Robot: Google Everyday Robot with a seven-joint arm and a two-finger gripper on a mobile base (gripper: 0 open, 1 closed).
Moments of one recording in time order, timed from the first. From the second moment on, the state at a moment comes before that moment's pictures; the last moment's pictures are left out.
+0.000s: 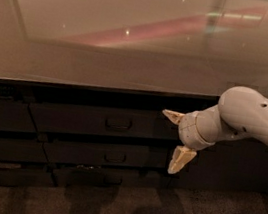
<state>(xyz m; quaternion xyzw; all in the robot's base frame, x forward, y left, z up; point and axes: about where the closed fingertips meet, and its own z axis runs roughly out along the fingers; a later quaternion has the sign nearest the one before) 0.521 -0.128 0.709 -0.76 0.59 0.04 0.27</state>
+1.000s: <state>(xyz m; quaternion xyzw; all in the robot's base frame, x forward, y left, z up) 0.561 -0.147 0.718 -0.73 0.62 0.06 0.27</state>
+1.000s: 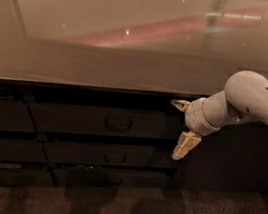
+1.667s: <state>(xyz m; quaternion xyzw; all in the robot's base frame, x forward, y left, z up) 0.585 -0.166 0.674 -0.71 0.66 0.09 0.24</state>
